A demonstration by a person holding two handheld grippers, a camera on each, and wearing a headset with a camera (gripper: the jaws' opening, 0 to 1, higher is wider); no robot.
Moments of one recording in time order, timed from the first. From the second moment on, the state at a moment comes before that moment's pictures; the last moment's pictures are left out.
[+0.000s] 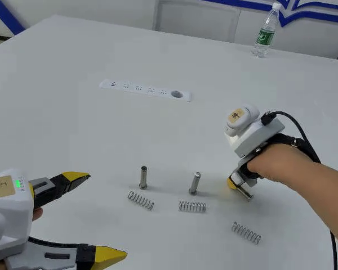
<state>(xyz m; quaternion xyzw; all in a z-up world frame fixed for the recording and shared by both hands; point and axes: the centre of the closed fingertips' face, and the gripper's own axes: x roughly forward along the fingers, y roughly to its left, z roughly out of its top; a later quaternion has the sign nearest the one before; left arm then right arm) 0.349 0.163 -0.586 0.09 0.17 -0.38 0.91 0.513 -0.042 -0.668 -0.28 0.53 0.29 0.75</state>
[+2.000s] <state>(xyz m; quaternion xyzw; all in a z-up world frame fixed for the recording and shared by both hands) 0.351 0.160 -0.568 0.10 0.15 -0.38 0.91 0.476 -0.058 -0.619 -0.15 0.34 0.33 0.87</state>
